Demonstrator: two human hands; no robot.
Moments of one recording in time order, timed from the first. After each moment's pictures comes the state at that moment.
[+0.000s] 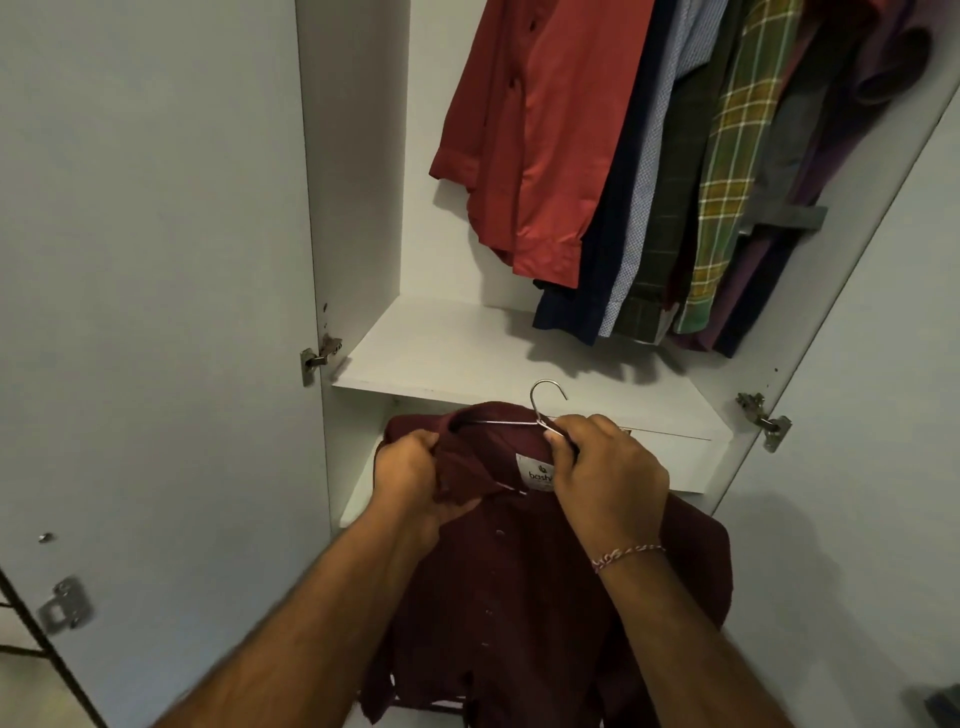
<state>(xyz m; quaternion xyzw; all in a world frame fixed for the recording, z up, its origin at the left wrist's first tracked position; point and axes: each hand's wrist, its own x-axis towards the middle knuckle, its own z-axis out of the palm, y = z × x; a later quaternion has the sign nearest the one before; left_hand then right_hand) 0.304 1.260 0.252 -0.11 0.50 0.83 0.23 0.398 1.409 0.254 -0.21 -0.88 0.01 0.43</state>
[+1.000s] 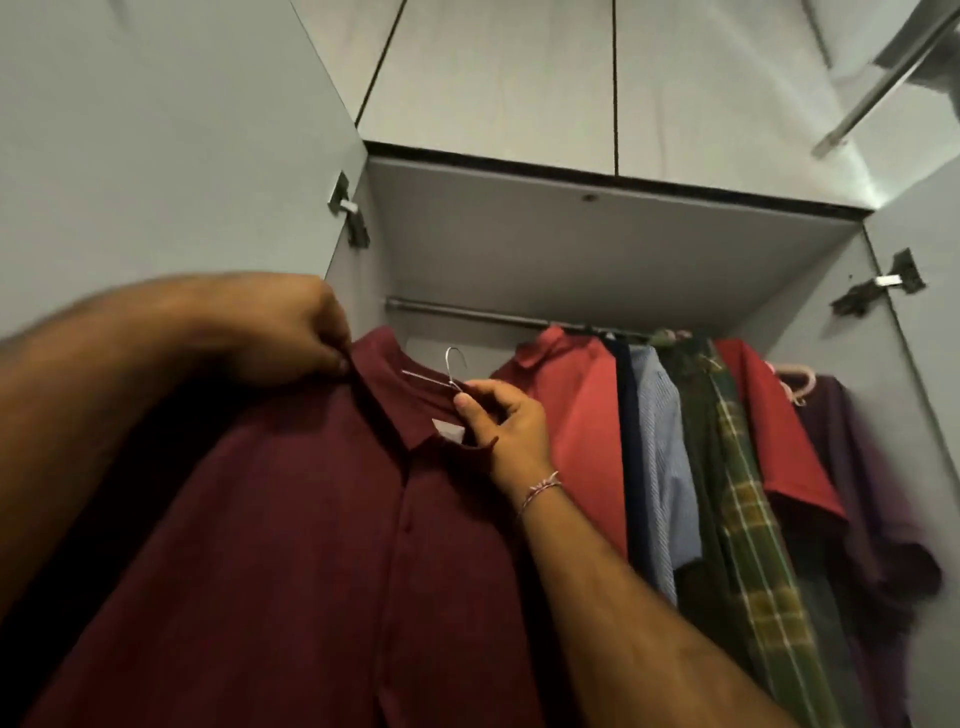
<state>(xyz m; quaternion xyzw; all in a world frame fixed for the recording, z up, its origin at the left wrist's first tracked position) 0.120 1.171 0.739 0.35 0.84 0.13 -0.38 0.079 1.461 0.698 0.23 -0.70 0.37 0.56</state>
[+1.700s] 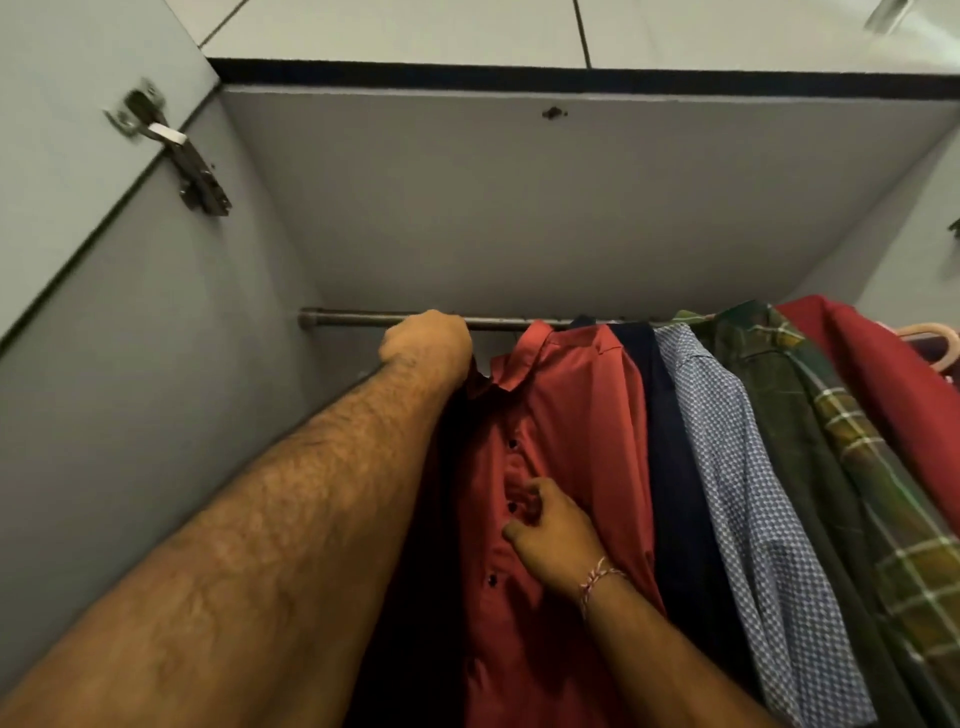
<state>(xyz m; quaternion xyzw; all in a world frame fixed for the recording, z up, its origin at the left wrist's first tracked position) -0.065 1.500 0.890 0.20 0.79 0.21 -0.54 -0.073 1.684 0.735 -0.04 -0.82 0.26 0.51</state>
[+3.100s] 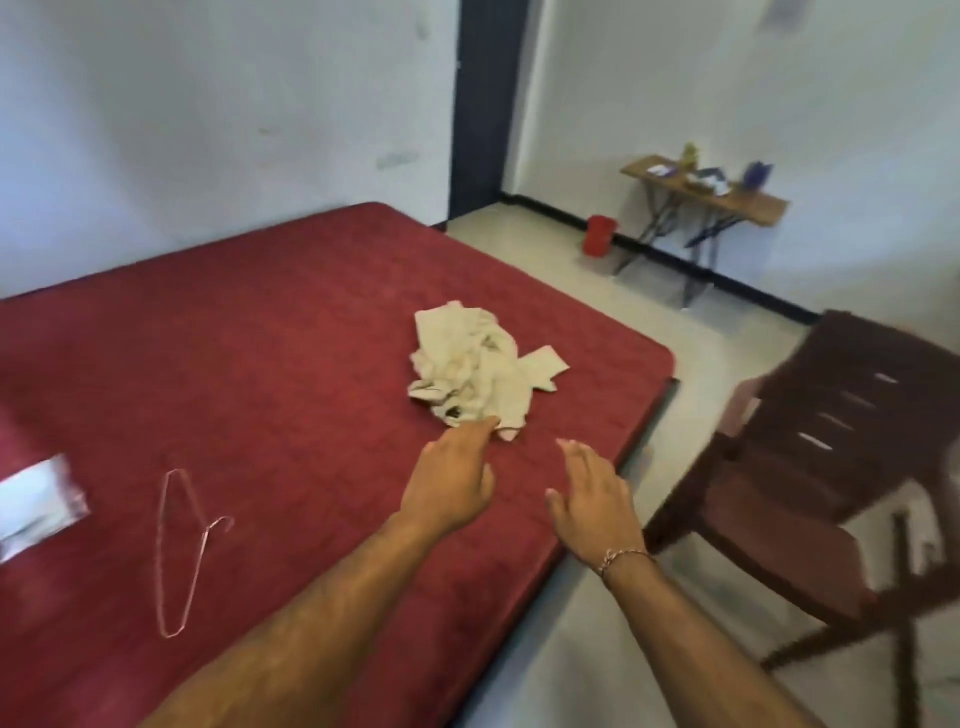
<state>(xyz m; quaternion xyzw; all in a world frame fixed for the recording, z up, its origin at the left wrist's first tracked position) 0.901 0.730 0.043 -0.61 0.74 0.16 -0.24 0.685 0.730 0.030 0.76 -0.63 0.12 -0.07</state>
